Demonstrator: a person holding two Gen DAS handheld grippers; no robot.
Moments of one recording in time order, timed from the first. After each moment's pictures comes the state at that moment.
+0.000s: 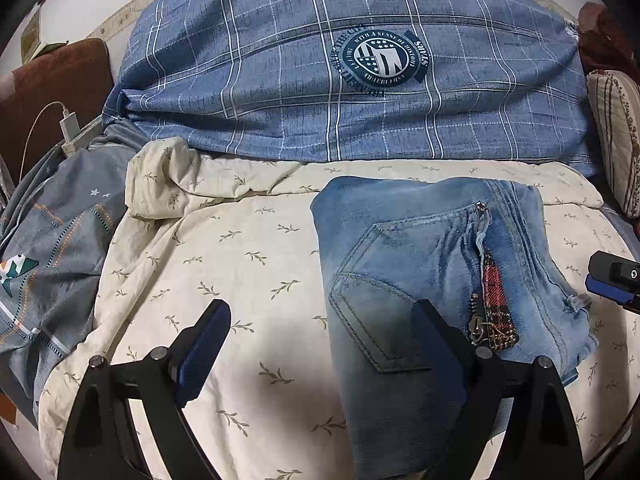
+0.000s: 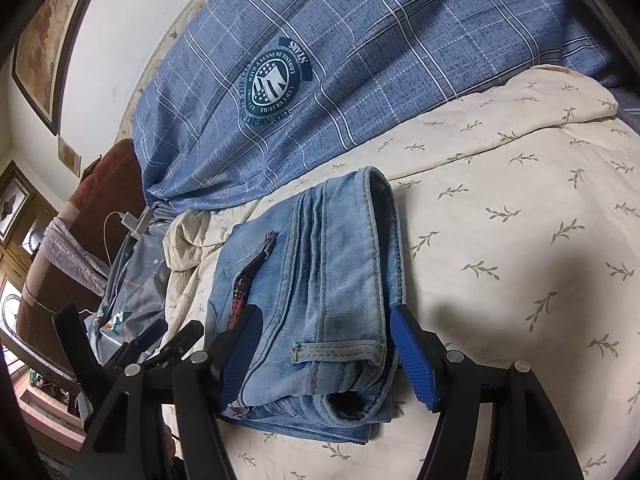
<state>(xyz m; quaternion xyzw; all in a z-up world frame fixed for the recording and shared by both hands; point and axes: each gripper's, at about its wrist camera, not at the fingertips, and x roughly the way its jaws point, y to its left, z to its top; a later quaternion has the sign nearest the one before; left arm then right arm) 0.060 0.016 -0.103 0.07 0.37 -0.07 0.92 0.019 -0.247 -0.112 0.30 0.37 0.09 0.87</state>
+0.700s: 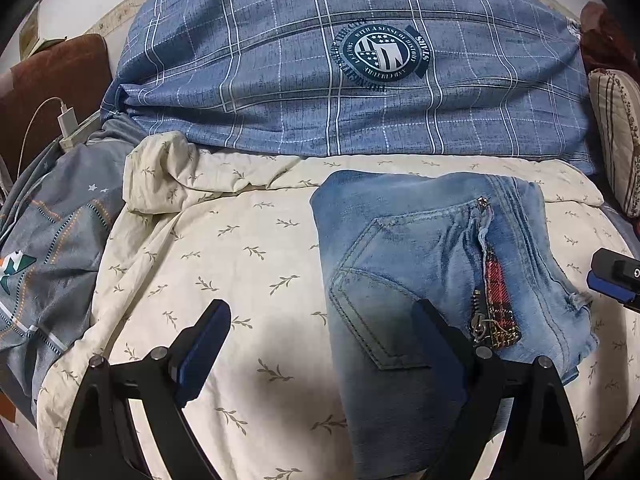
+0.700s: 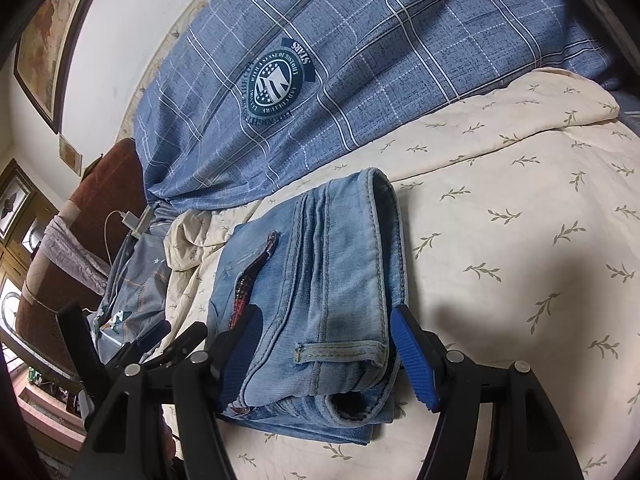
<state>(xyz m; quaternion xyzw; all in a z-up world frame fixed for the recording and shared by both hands) 0.061 0.018 -0.107 0.07 0.37 -0.07 0.92 0.018 -0.245 -0.110 0.30 0.36 0.10 0.88</state>
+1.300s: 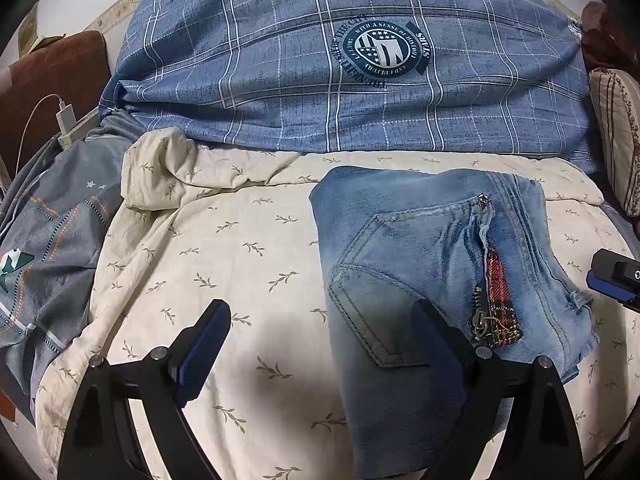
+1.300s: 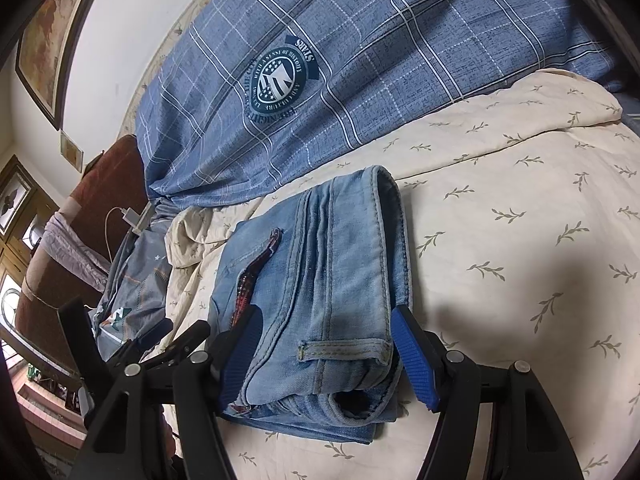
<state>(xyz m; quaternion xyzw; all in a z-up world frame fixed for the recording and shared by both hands) 0.062 0.018 -0.108 0.07 0.38 -0.07 0.92 0.019 -0.243 -0.110 0.30 0.37 0.10 0.88</state>
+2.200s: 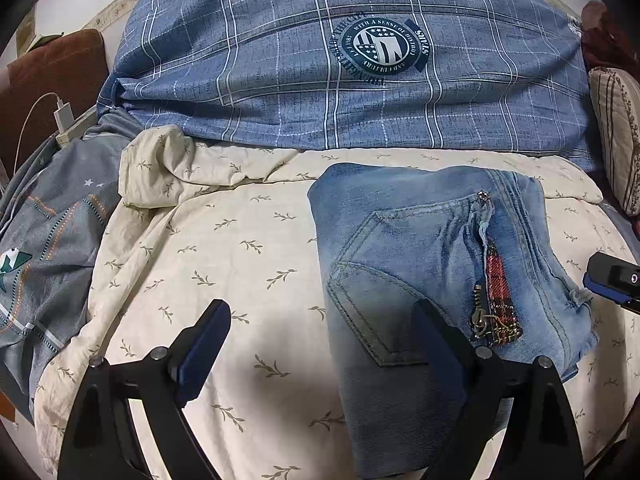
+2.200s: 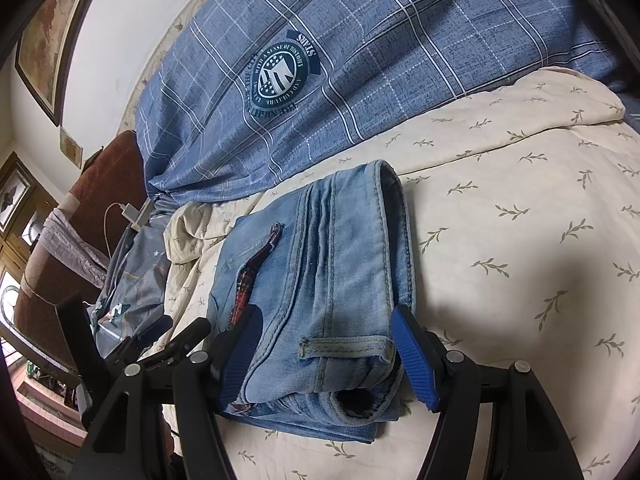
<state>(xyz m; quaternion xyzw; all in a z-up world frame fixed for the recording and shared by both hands) 0.062 0.017 -0.110 0.07 0.38 -0.07 0.92 0.020 -0.239 -0.112 0.29 0.37 0.10 0.87</state>
